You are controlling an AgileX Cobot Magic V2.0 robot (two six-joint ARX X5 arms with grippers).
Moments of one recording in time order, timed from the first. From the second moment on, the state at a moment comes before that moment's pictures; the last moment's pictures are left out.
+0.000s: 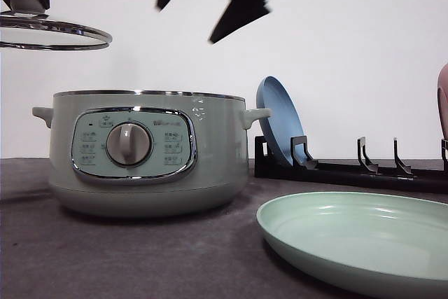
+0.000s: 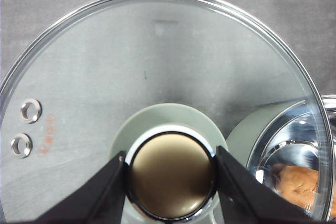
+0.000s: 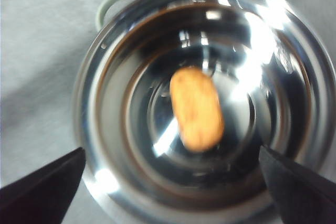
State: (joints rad) left_arx 0.01 1.89 2.33 -1.37 0.05 0.01; right_arx 0.67 1.96 2.06 -1.02 -0.31 -0.11
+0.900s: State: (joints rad) left_arx 0.01 1.89 2.33 -1.37 0.05 0.01; right_arx 0.71 2.24 2.12 -0.88 -0.23 -0.32
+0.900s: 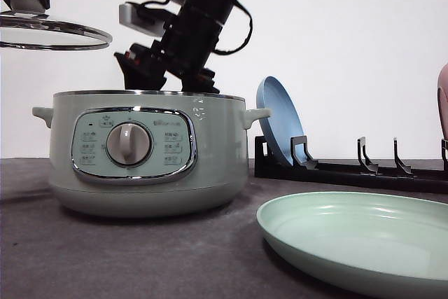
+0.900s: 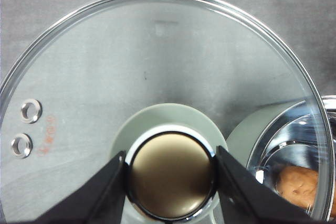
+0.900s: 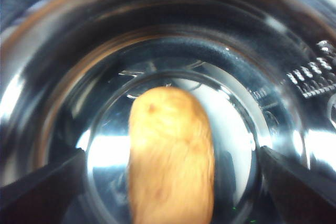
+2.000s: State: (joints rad) left_arx 0.01 1.89 2.33 -1.37 0.05 0.01; right_arx 0.71 2.30 2.13 -0.87 -0.23 -0.31
